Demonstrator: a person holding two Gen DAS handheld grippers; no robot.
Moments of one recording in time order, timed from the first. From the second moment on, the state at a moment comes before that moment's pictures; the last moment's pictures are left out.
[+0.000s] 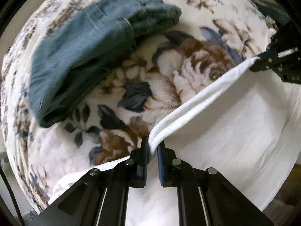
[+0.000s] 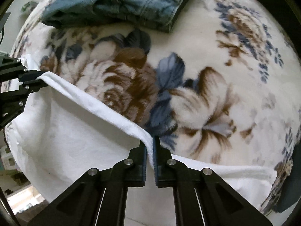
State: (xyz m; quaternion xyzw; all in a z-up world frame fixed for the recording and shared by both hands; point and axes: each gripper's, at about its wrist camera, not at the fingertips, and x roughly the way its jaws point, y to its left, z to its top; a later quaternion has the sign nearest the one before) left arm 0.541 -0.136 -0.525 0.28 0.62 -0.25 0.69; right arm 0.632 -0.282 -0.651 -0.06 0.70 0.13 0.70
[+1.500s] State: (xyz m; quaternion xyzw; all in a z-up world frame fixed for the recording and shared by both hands) left arm 0.255 -0.066 -0.503 -0.01 0.70 0.06 0.72; right arm 0.340 -0.227 -0.637 0.06 0.75 0.02 0.66
